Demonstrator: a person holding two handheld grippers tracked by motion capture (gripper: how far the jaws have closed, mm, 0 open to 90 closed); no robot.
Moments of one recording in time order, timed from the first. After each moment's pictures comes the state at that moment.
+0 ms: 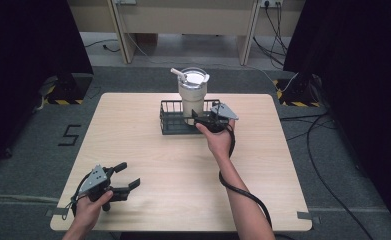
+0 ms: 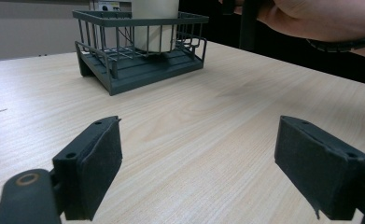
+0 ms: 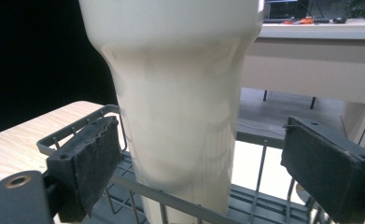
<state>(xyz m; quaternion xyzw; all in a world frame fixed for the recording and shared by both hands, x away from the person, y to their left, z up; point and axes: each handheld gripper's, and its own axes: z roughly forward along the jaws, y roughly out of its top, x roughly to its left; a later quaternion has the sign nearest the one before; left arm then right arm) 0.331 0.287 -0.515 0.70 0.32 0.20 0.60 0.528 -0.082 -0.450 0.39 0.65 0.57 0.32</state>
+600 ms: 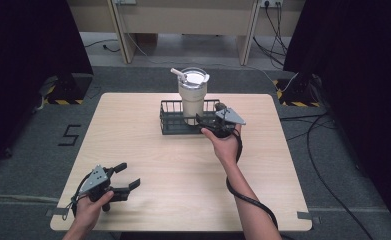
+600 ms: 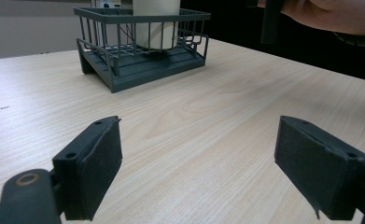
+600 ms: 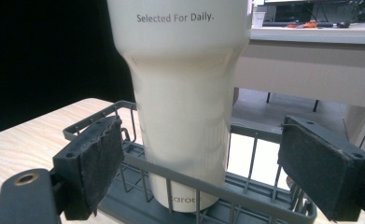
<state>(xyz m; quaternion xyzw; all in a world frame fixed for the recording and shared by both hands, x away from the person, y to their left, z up) 0.330 0.286 -0.516 0.70 0.33 0.21 0.60 0.502 -0.099 -0.441 0.38 0.66 0.57 0.31</state>
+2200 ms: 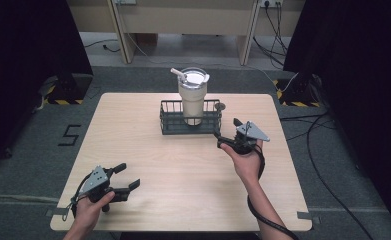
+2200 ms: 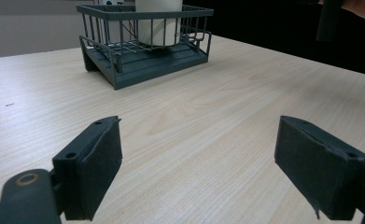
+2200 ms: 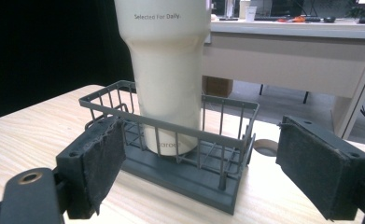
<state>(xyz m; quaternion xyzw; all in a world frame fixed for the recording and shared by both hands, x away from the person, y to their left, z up) 0.329 0.286 -0.516 0.70 0.33 0.21 0.59 0.443 -0.153 -0.435 0.38 0.67 0.56 0.31</state>
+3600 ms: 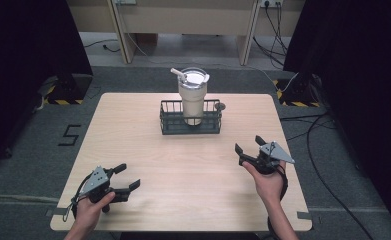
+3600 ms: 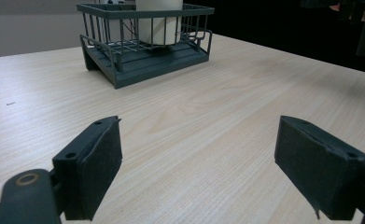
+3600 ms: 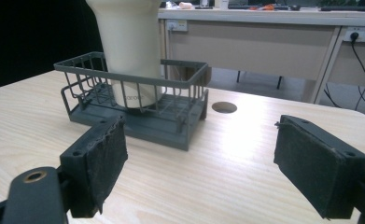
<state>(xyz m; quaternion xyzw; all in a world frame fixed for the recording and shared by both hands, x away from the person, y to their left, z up) 0.328 0.285 -0.517 0.71 0.33 0.21 0.59 0.393 -0.214 -0.458 0.42 0.66 0.53 0.33</state>
